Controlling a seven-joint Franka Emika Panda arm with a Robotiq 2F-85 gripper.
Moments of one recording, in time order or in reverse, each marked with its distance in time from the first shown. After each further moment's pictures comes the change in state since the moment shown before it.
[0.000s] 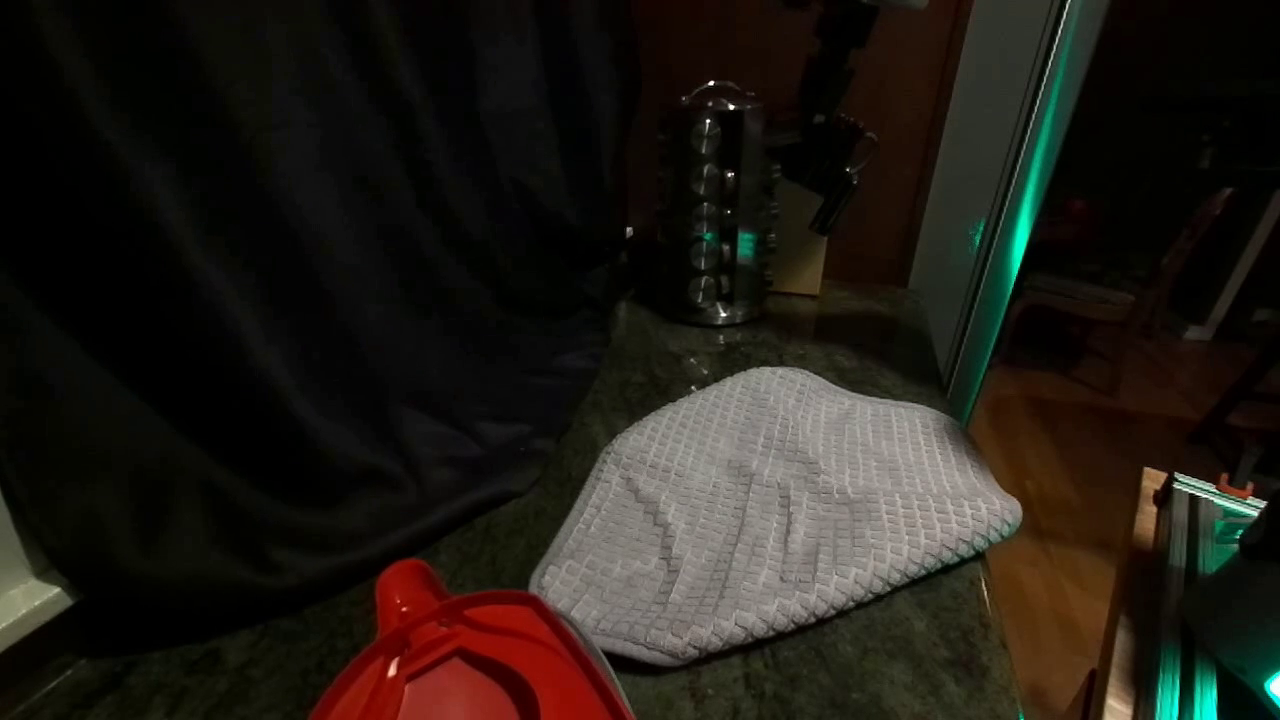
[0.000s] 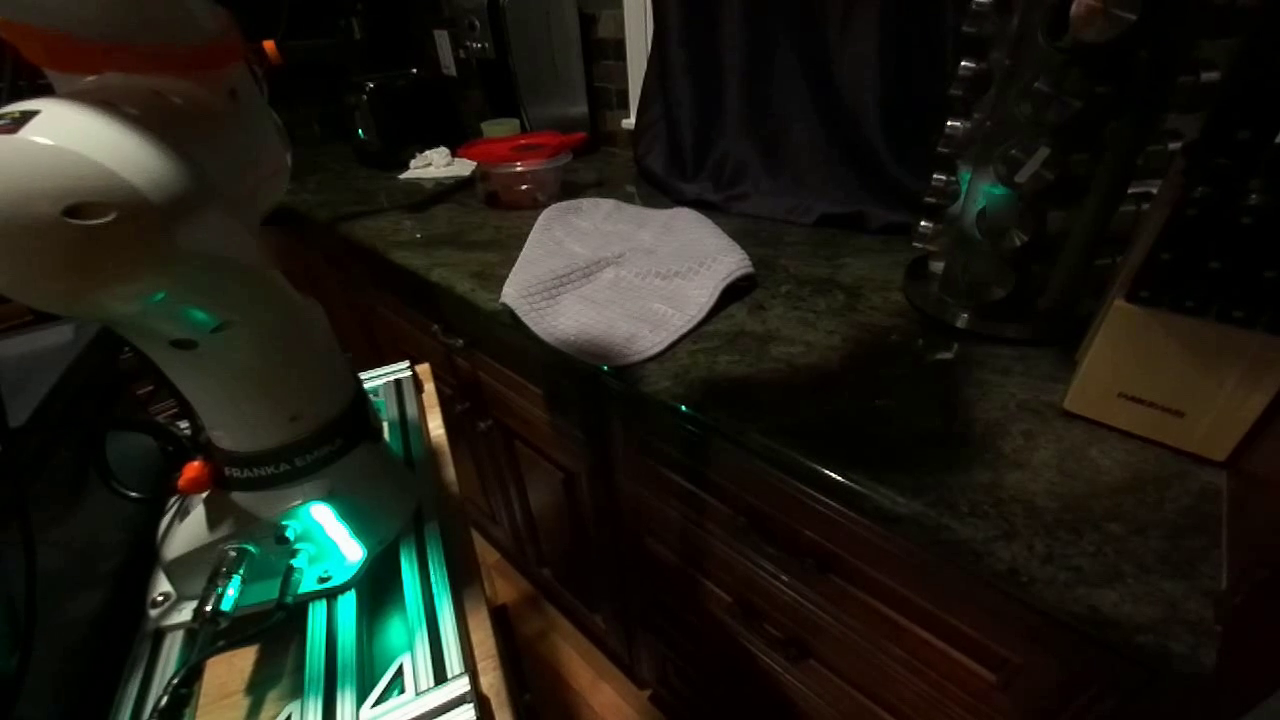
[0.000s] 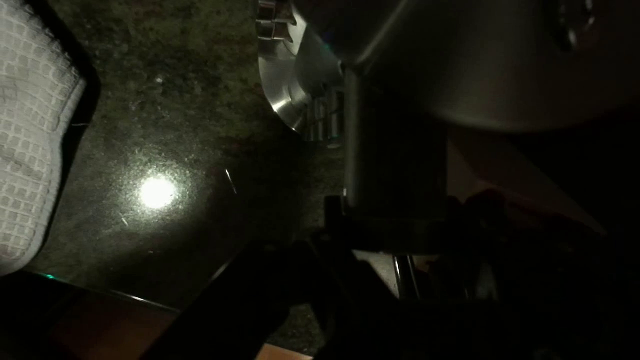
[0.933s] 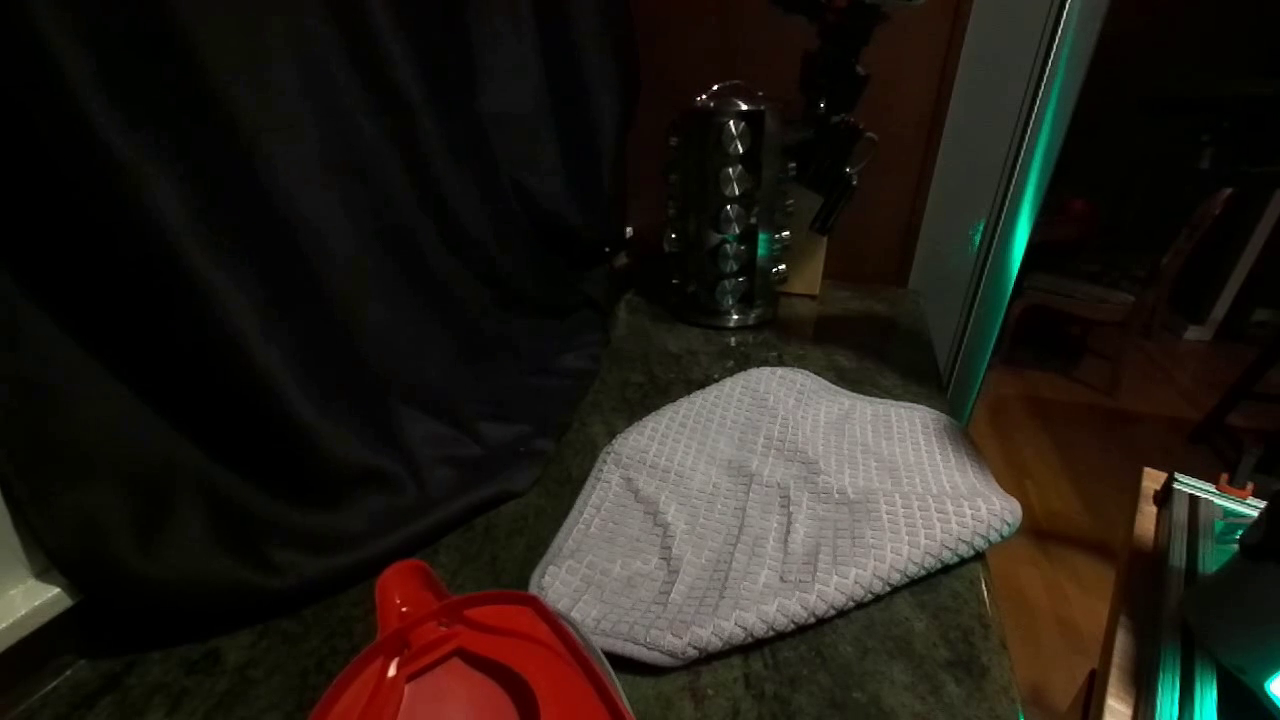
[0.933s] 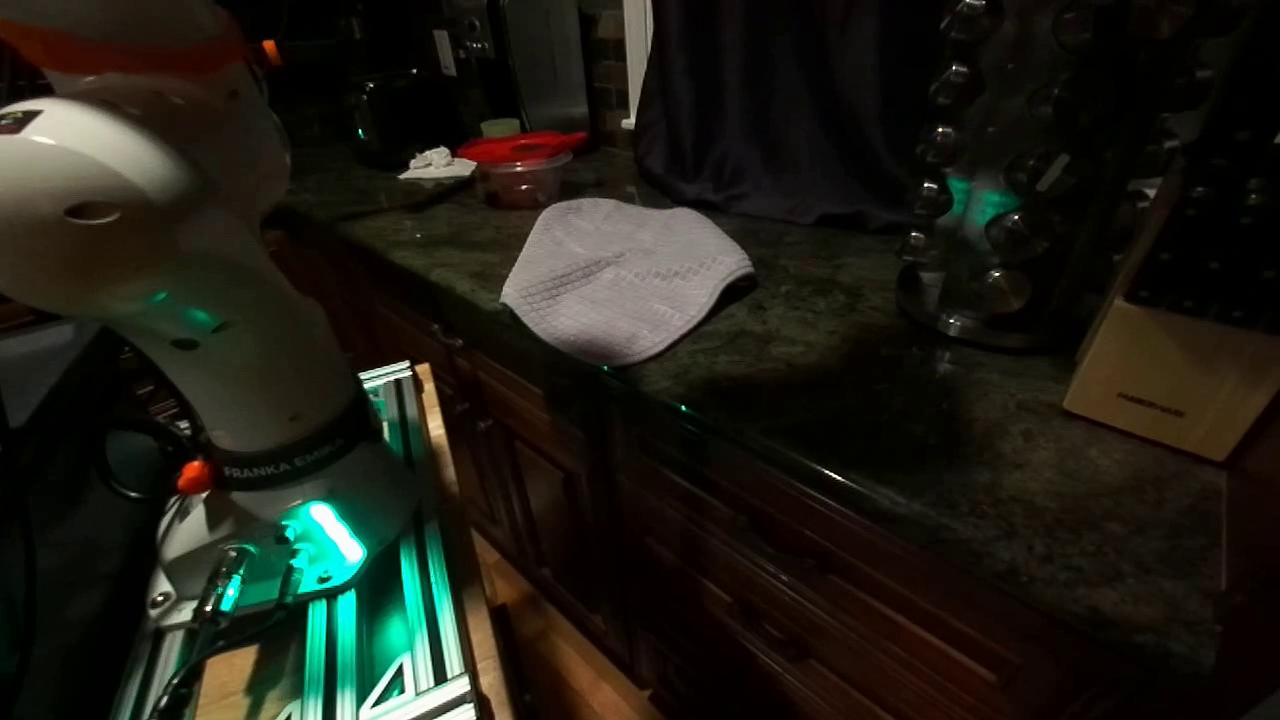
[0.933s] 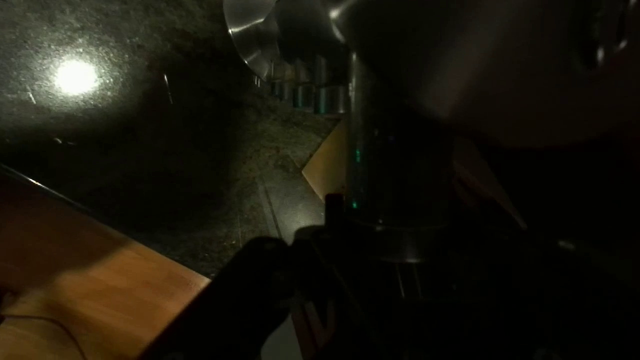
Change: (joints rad) arm 0.009 0.002 -0.001 -0.003 -0.166 0.056 -0.231
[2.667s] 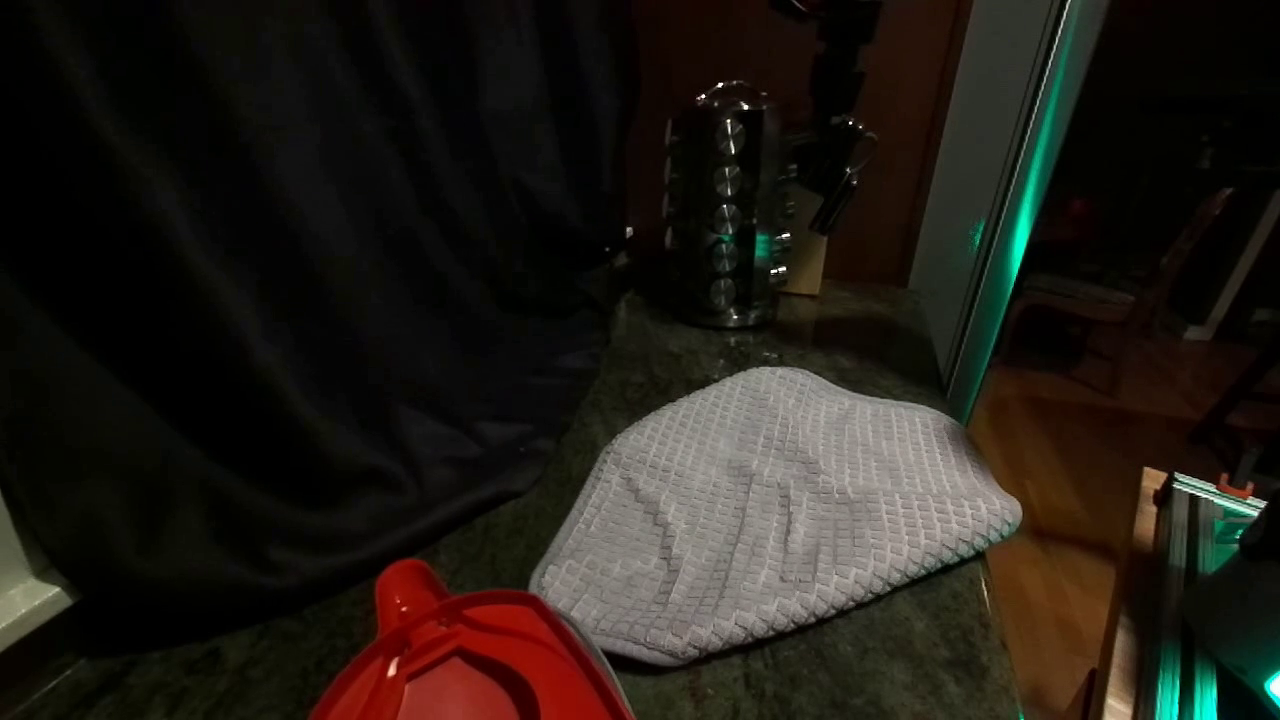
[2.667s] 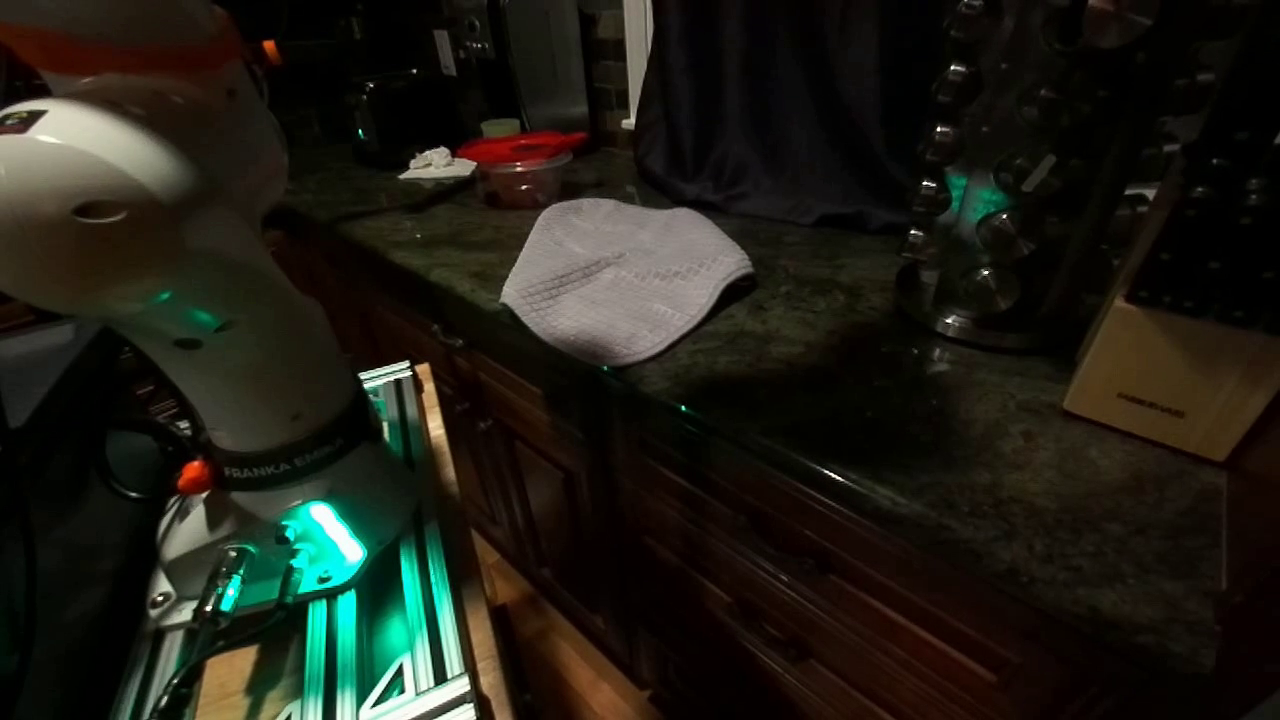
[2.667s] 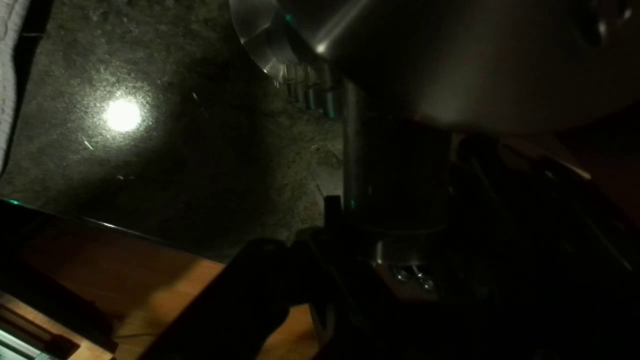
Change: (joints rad) arm 0.021 -0.018 0.006 -0.005 -0.059 -0.076 0.302
